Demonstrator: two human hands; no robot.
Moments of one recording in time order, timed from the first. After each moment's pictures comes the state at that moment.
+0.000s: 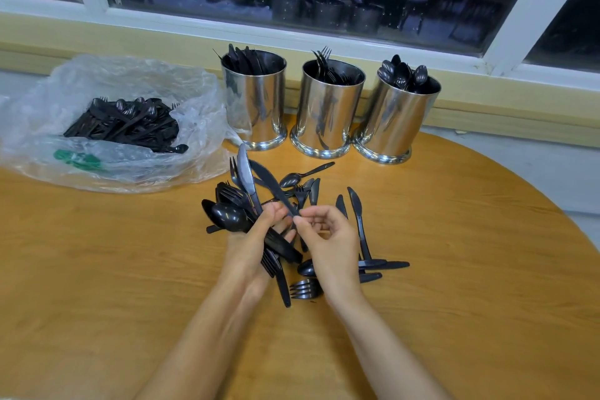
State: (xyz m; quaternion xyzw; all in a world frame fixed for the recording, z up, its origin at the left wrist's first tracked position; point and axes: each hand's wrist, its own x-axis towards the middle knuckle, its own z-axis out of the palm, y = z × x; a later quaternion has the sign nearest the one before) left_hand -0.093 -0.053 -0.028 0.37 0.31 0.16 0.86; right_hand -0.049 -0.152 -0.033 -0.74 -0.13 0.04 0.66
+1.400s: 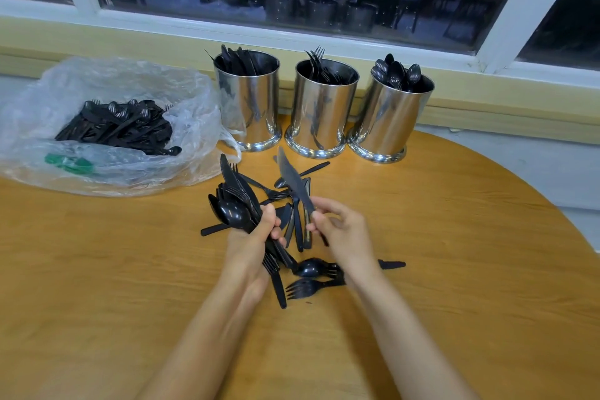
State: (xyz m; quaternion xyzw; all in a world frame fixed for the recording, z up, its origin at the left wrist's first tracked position) left_hand -0.087 -0.056 -0.033 0.42 0.31 0.18 0.83; right_hand -0.021 -0.171 -0.018 -0.76 -0.14 0.14 0.62
